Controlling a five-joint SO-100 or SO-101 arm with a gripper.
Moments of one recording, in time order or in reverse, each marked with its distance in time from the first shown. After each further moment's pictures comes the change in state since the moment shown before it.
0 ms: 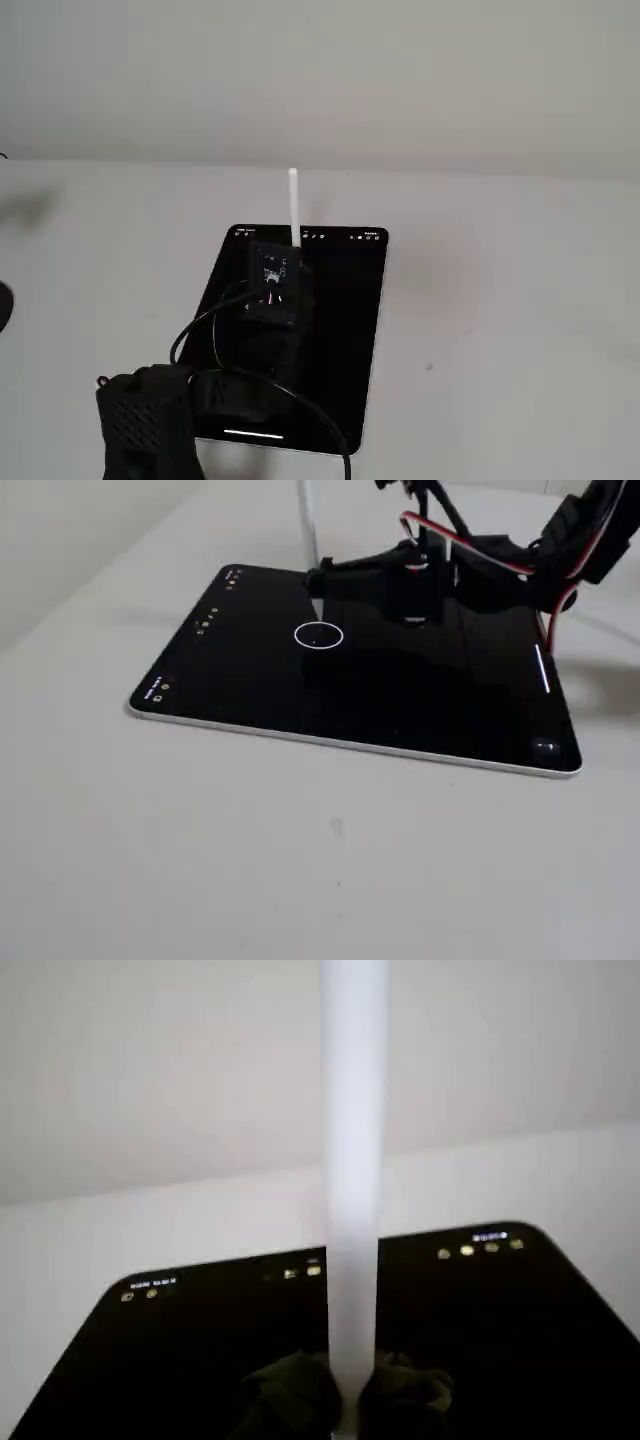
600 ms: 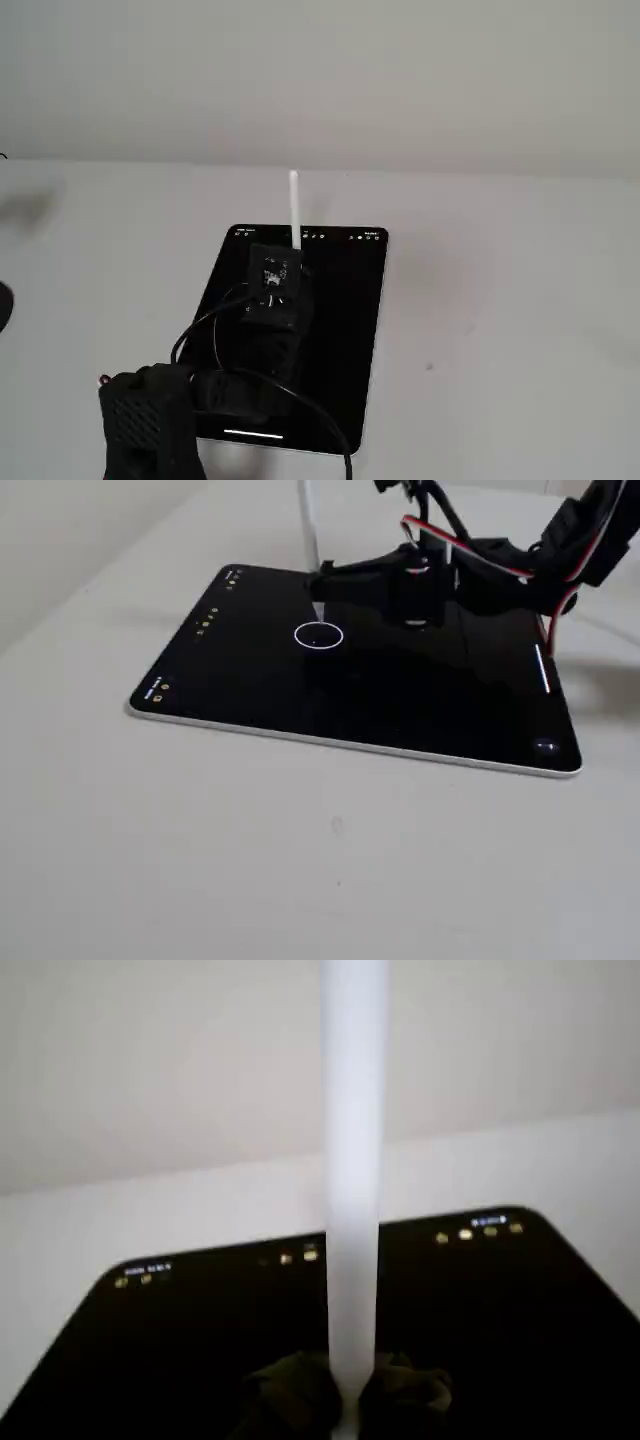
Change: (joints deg) arm 0.0 -1.6 0.0 0.0 0.0
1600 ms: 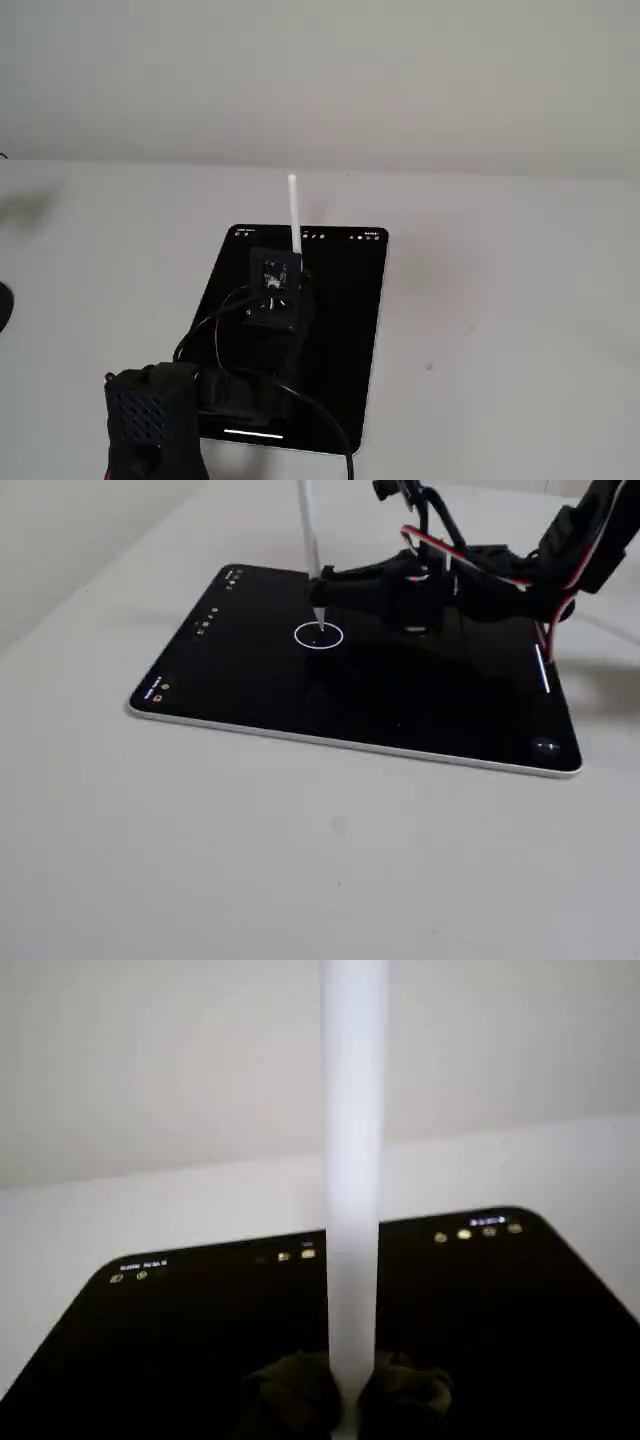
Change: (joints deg) arm 0.0 -2.5 -0.8 -1.9 -1.0
